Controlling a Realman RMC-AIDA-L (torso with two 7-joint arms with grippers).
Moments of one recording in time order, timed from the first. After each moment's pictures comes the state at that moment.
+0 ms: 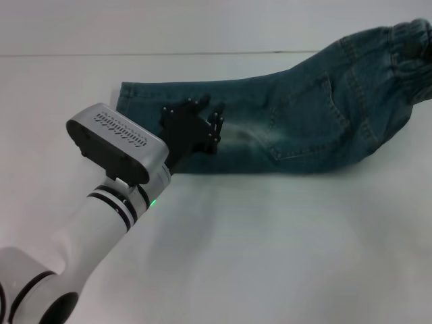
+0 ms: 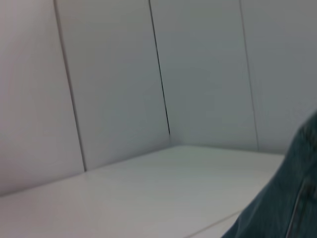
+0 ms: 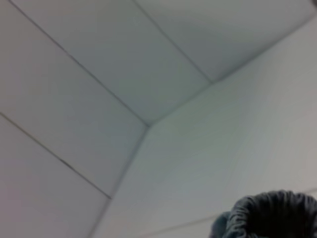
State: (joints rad) left arm -0.77 -2.18 0.20 -0.27 1.41 1.00 0.08; right arm 0.50 2.00 -0.51 -0.81 -1.89 -1.42 2.17
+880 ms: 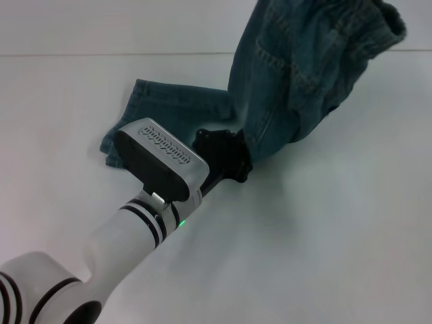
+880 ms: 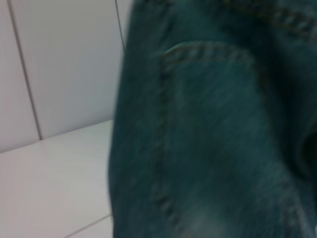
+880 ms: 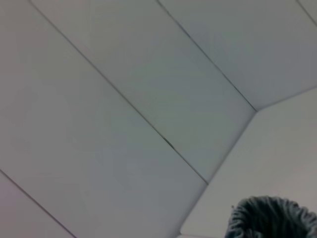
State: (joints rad) left arm -0.79 -2.18 0.09 -0.39 1.52 0.86 0.18; right arm 0.72 2.02 -0.66 -0.94 -1.83 -1.46 2.36
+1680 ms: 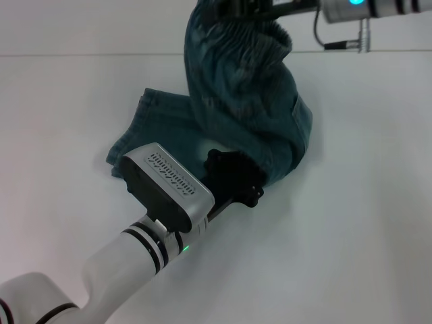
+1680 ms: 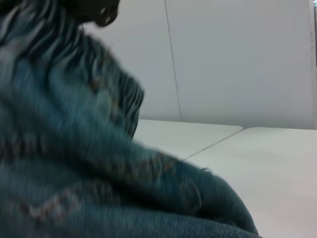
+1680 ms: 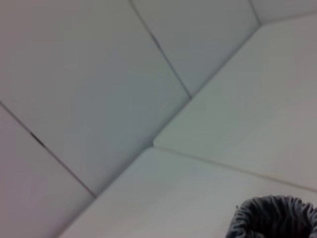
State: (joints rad) left arm -0.72 -2.18 0.08 -0.43 1.66 0.90 0.18; right arm 1.00 2.03 -0.93 -0.67 -2.01 -1.18 2.31
